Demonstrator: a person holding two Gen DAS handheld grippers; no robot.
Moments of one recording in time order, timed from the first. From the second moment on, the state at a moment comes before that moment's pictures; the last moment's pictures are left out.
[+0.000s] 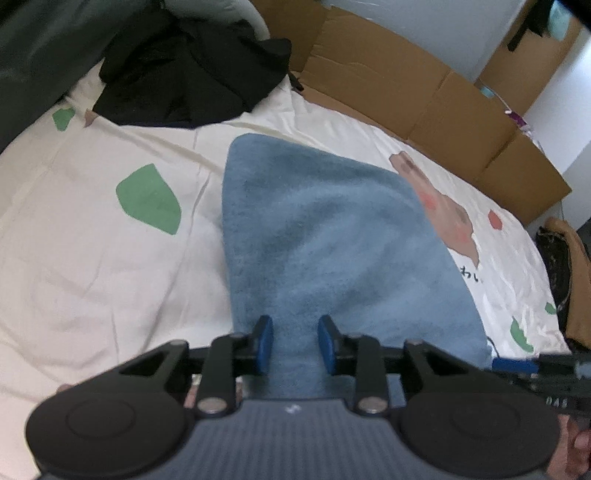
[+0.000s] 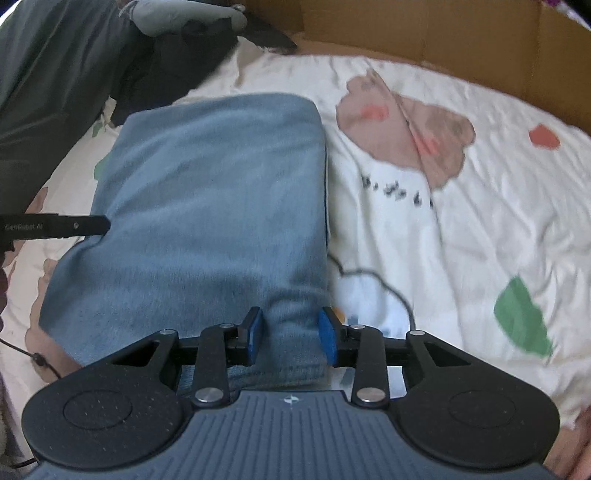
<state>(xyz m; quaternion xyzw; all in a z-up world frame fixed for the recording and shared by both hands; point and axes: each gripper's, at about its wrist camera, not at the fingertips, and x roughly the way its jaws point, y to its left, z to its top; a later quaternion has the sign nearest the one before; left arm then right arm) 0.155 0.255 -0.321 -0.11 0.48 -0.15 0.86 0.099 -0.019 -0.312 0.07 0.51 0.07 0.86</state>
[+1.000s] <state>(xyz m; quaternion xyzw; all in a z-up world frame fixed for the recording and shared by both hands) 0.141 0.285 -0.326 -0.23 0.50 -0.09 0.83 0.183 -0.062 -0.318 0.20 0.53 0.06 0.82</state>
